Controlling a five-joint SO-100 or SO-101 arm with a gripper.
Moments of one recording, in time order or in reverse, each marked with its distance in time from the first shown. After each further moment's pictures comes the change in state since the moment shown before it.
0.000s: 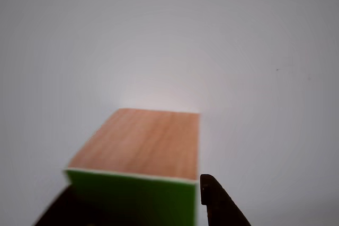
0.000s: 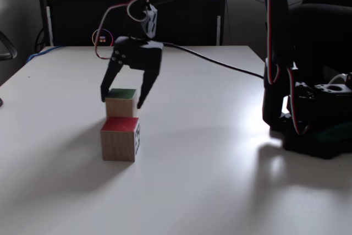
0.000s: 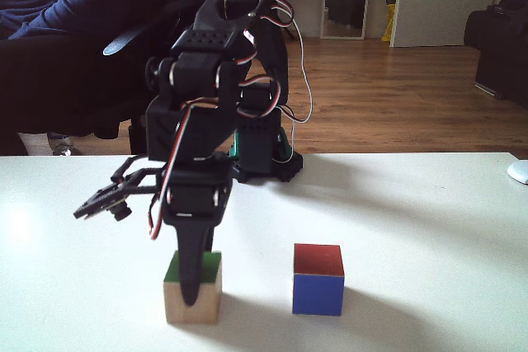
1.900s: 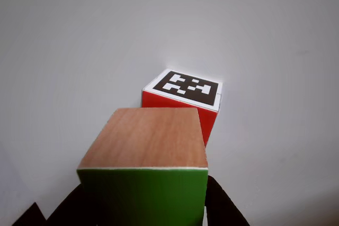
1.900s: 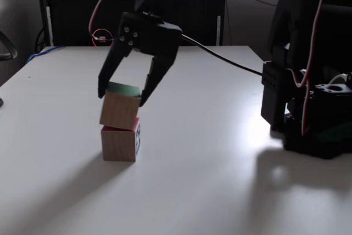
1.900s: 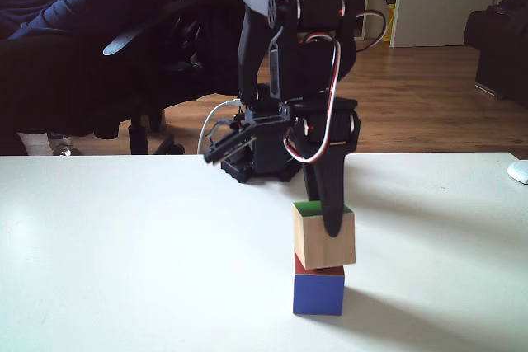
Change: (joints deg) arm -25.0 19.9 8.0 4.8 13.5
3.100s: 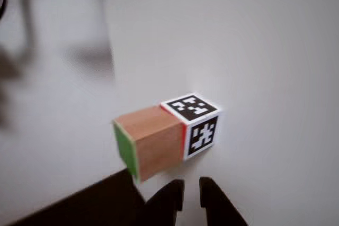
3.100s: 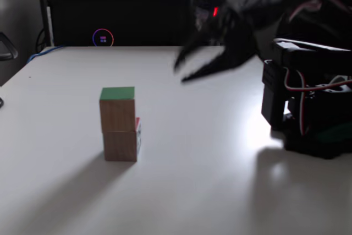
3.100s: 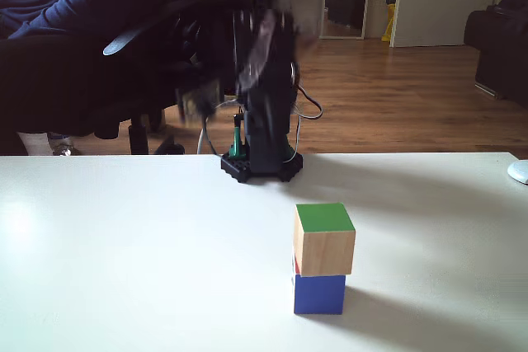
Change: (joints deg) arm 8.7 94.4 68.9 -10.5 -4.5
